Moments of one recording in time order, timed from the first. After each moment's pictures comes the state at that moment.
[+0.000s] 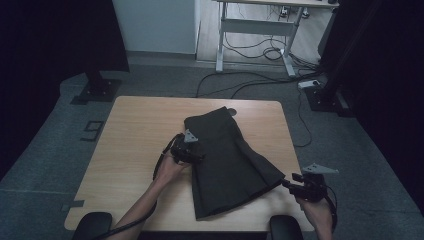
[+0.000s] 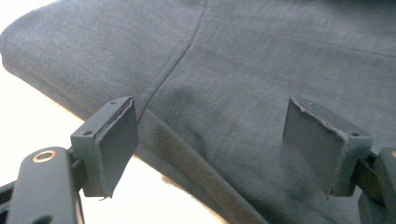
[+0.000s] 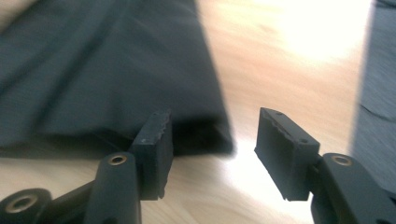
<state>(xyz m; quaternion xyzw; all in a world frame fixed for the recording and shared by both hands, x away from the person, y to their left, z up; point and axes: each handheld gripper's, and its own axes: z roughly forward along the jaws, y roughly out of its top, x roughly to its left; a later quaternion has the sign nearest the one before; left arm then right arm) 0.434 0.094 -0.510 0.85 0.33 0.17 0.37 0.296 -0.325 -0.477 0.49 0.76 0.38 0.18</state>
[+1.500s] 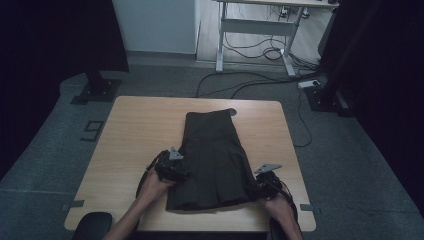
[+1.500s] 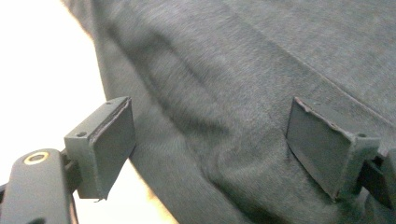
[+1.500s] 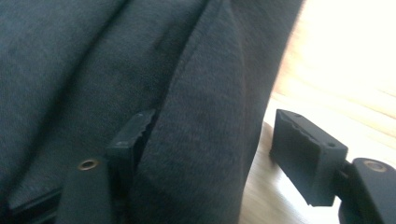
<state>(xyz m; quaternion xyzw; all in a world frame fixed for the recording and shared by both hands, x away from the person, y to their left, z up) 0.390 0.153 -0.538 0.86 0.36 0.16 0.32 0.333 -0.218 -0.537 0.41 0.85 0.30 0.13</state>
